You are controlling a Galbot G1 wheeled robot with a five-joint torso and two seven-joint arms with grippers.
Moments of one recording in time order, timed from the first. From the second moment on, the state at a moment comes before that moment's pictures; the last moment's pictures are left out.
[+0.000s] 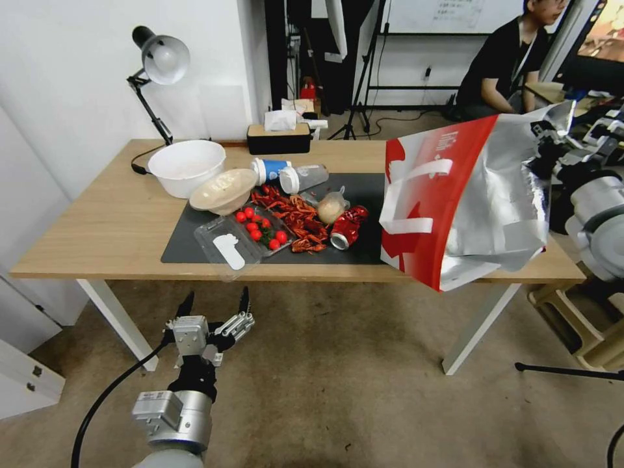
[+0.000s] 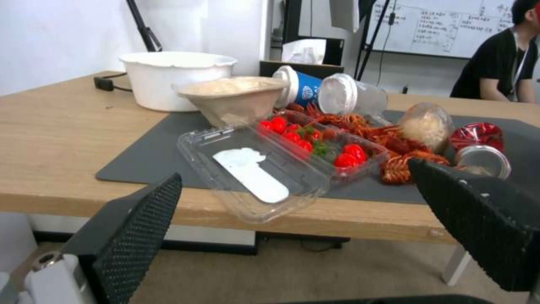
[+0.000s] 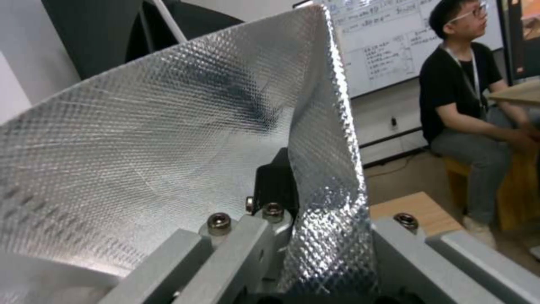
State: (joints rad) left arm 1.82 -1.45 -0.40 -2.35 -0.15 0.02 -0.18; right arm -0.91 0.58 0.54 1.84 1.33 -0.07 0.23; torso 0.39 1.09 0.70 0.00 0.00
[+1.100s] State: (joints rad) left arm 1.84 -1.44 -0.41 -2.36 -0.15 0.00 -0.18; right arm -0.82 0.60 0.48 1.83 1.33 -0.14 0.41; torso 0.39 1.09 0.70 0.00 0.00
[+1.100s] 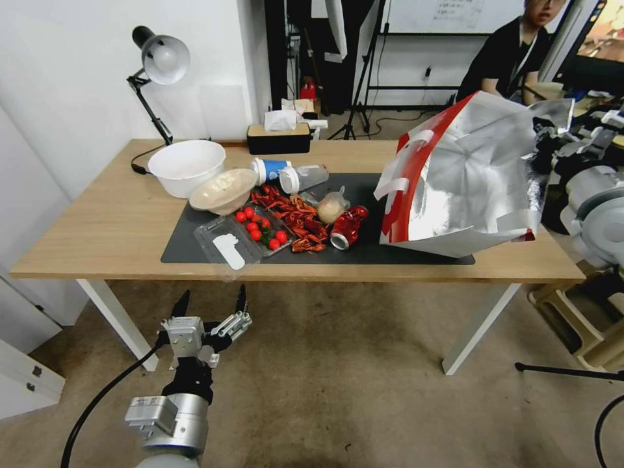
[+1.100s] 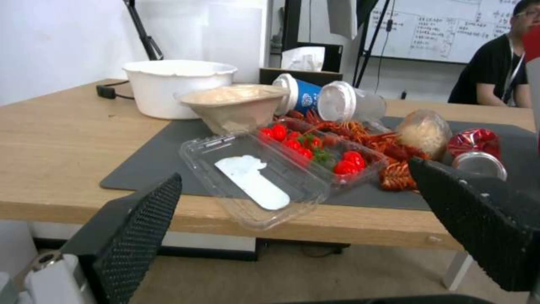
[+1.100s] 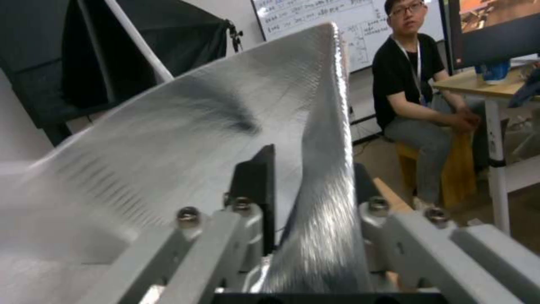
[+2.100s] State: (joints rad) left arm 1.83 -1.45 -0.40 -2.34 -0.15 0.00 -0.17; right arm -0.81 0.61 0.46 1.84 1.35 -0.16 0.35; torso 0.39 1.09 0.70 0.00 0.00
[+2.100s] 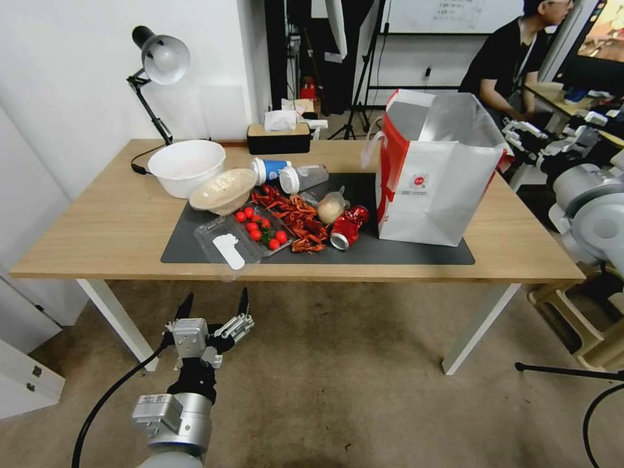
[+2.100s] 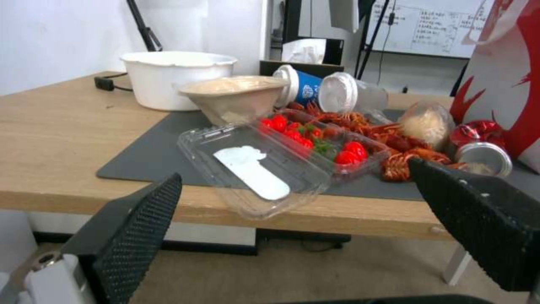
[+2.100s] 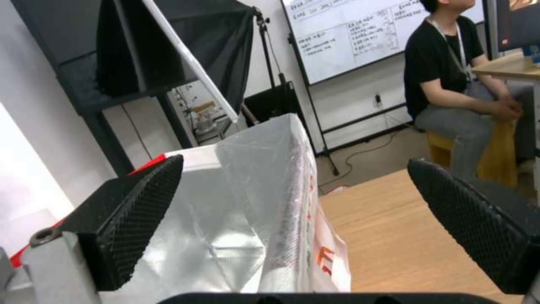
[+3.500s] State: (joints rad) left arm 1.84 -1.46 -0.41 -2.38 -0.14 0.01 -0.18; right arm -1.23 0.64 0.67 2.15 1.01 -0.07 0.18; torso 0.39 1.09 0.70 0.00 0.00
